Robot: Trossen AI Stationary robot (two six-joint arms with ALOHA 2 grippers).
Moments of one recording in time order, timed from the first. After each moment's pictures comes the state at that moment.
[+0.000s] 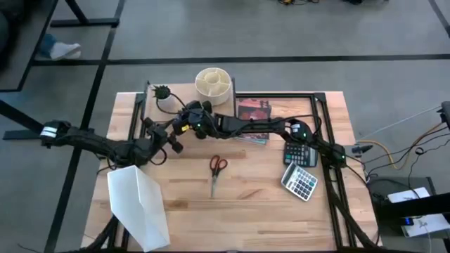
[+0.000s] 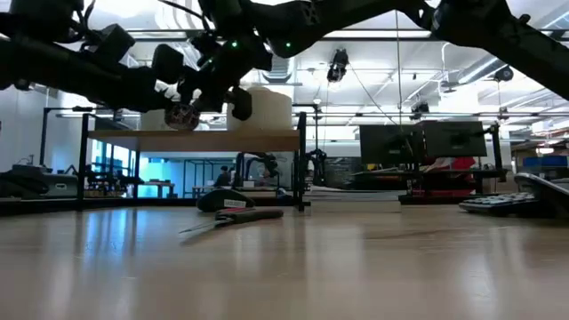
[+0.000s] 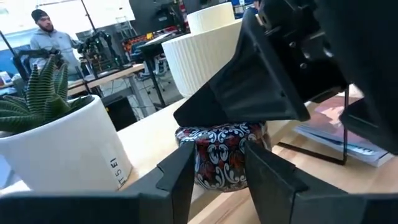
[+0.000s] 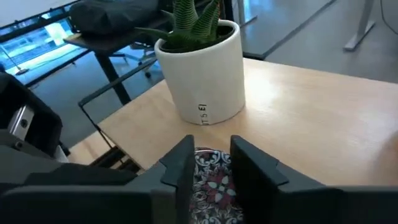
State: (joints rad) left arm -0.13 0.77 0.14 0.55 -1.08 0.15; right arm -0.12 2.43 2.17 -0.07 0.51 0.43
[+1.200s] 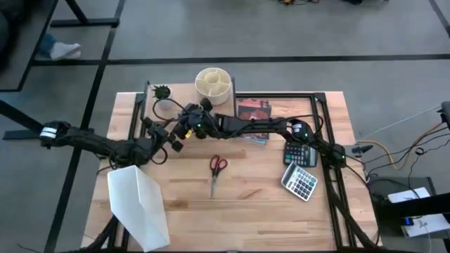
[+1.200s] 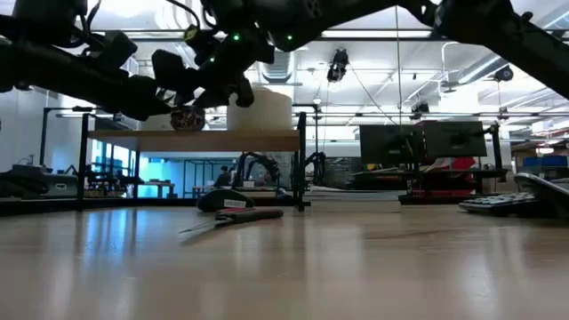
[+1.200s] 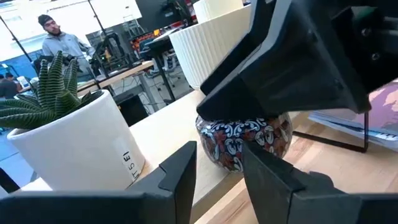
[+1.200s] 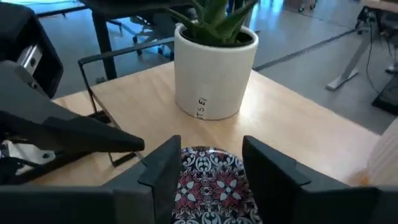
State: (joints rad) left arm -0.11 0.77 0.14 0.52 -1.09 0.17; right arm -0.12 2.39 2.17 -0.11 0.52 0.11
